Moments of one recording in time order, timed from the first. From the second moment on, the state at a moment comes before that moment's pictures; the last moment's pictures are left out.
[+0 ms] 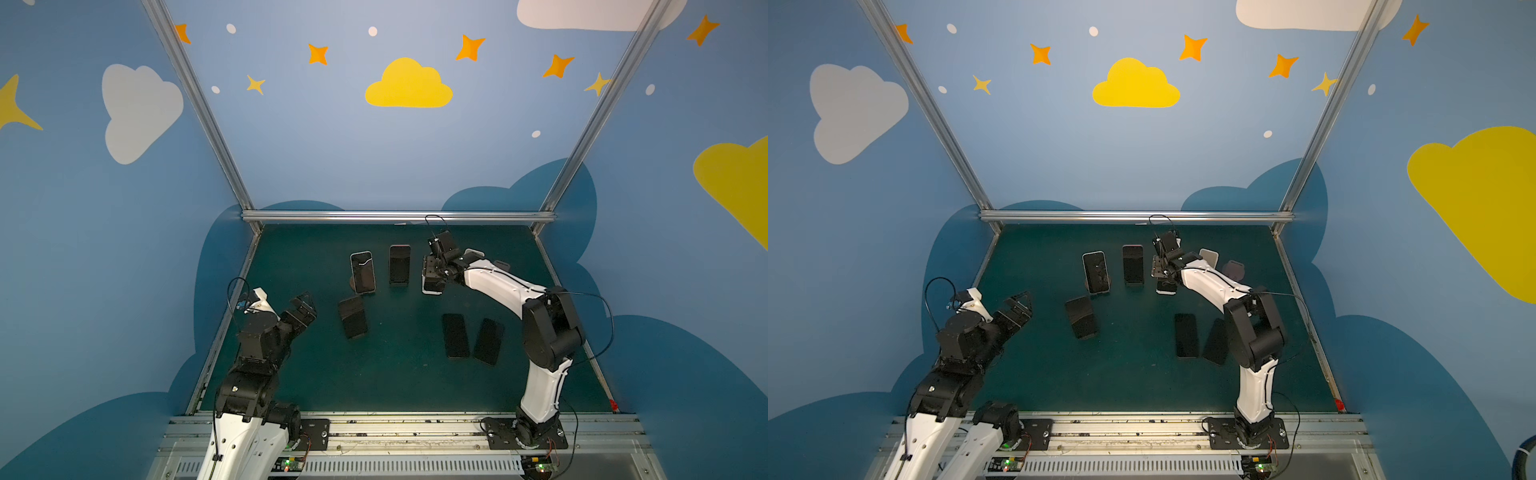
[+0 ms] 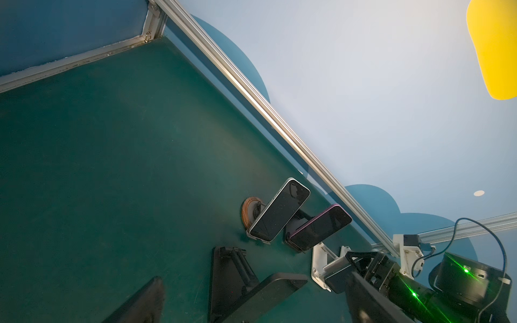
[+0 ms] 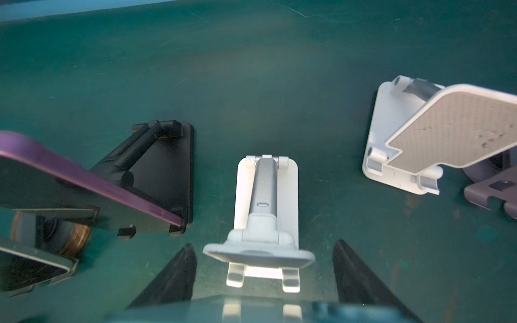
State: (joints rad) left arm -0.13 0.49 0.63 -0.52 -0.07 -0.81; right arm 0.57 1.90 1.46 -0.46 0.28 0.47
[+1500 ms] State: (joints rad) left arm -0.14 0.46 0.63 -0.52 -0.07 -0.81; right arm 0.66 1.64 1.40 -0.62 0.21 0.49
